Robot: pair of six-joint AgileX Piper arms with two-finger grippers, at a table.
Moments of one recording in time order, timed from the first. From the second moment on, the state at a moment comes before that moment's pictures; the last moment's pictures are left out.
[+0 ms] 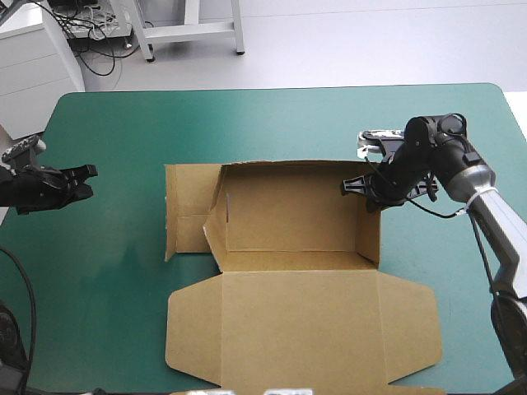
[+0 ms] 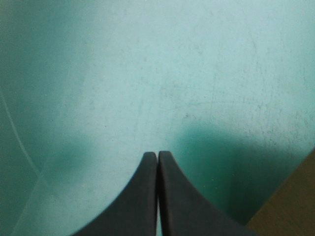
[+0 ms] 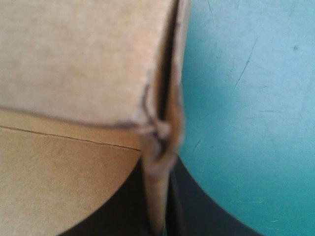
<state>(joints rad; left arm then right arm) 0.43 1.53 -1.24 -0.63 0.98 0.35 0.25 1.64 -1.48 0.16 1.24 0.06</state>
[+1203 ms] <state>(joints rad) 0.43 1.53 -1.24 -0.64 1.00 0.37 0.26 1.94 -1.88 0.06 1.24 0.06</state>
